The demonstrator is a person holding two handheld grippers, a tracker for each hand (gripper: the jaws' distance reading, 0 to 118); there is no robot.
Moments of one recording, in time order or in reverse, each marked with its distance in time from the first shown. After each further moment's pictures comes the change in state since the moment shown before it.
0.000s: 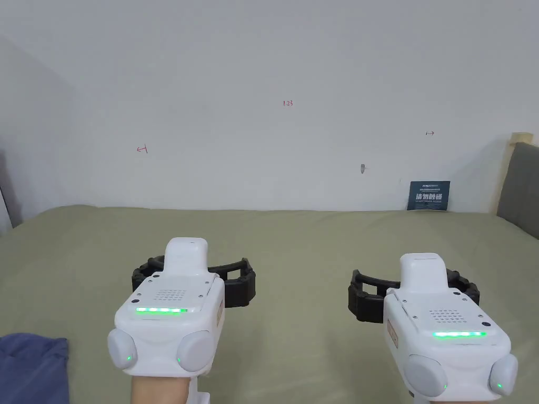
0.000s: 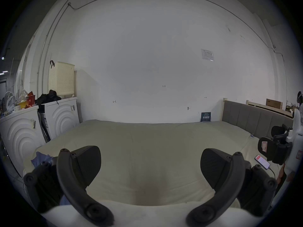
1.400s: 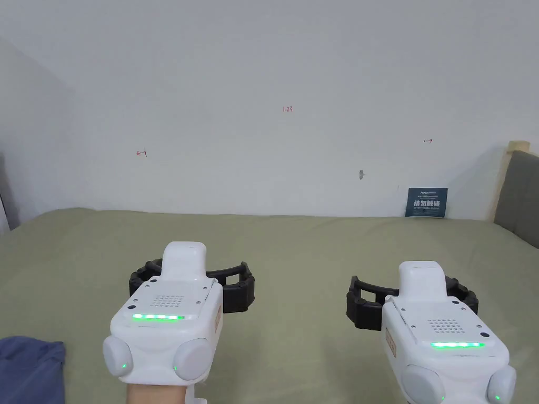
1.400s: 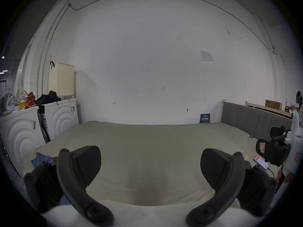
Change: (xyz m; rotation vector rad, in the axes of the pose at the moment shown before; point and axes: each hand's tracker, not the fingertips) left arm -0.001 0.002 0.008 0.016 -0.007 0.003; right arm -0.003 -0.002 0.005 0.017 -0.004 0.003
